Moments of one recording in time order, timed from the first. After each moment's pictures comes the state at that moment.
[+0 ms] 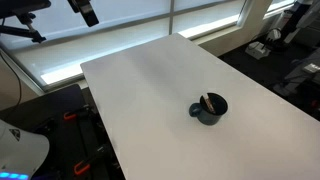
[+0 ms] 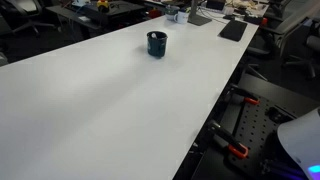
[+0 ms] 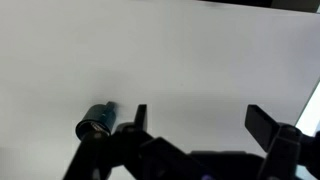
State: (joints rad) arm 0.05 -0.90 -0.01 -2.70 -0.01 1.96 -0.05
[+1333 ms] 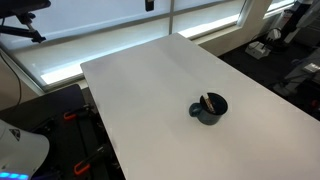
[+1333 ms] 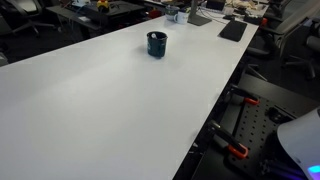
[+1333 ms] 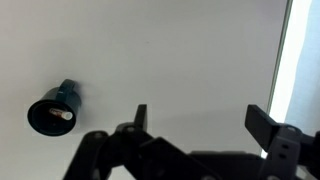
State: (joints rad) arm 0.05 -0.31 -0.01 -2.28 0.19 2.07 0.02
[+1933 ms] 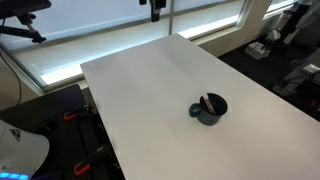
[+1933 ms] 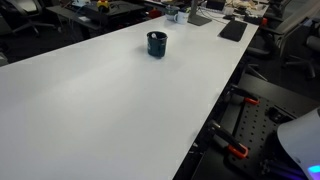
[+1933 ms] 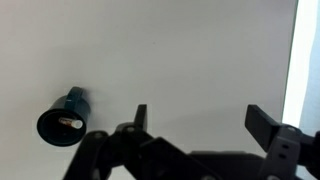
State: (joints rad) arm 0.02 -0.25 -0.02 -2.27 0.19 2.09 0.06
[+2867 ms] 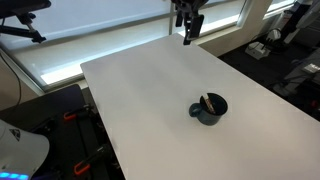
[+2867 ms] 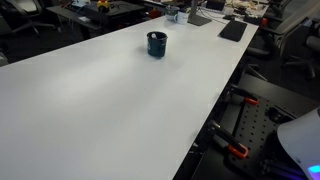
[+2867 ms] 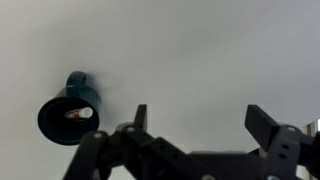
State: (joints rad) arm -0.04 0.09 -0.05 -2.06 0.25 2.21 0.12
